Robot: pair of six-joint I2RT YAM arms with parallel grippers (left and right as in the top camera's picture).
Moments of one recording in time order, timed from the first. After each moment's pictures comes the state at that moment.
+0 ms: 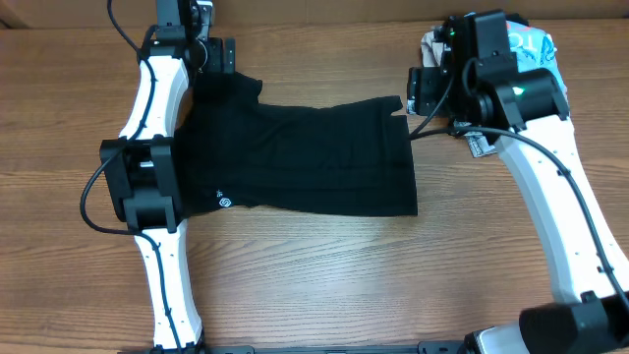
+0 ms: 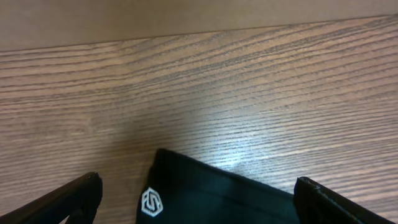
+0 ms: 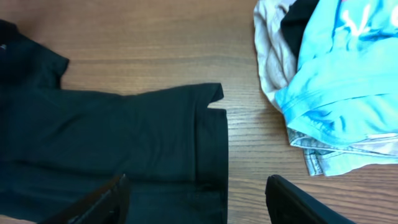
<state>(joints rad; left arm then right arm) 0.03 2.49 2.19 -0.57 0.11 0.08 0.24 1.65 1.72 -1.02 0.03 0.20</state>
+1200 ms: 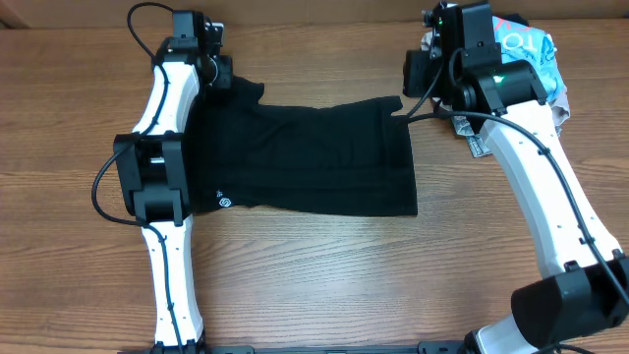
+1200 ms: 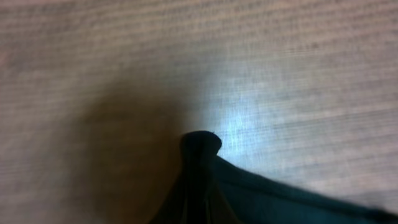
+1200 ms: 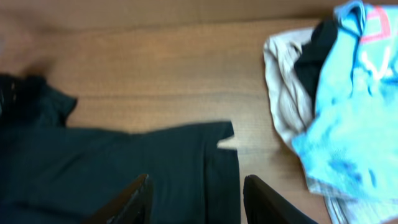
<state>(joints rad) 0.01 2.57 2.22 -0.68 0.10 0.05 0.24 1.74 1.72 -0.82 0.03 0.22</state>
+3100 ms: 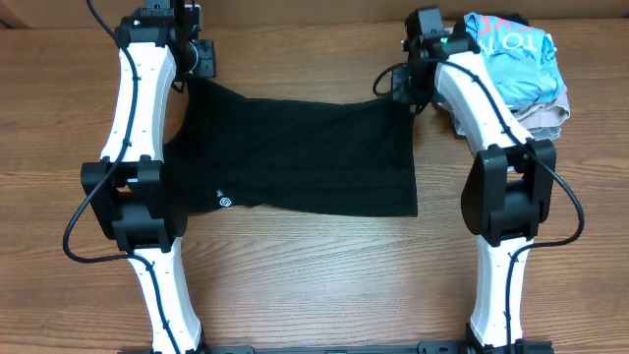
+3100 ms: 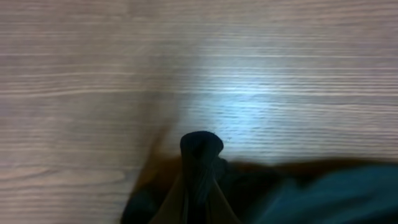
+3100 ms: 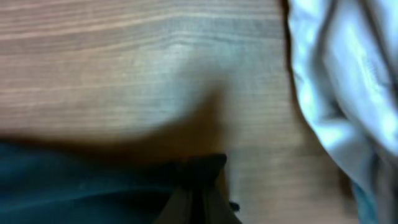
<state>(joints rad) 0.01 2.29 2.23 -1.06 0.01 -0.05 0.18 2.32 2.11 -1.09 0.03 0.23</state>
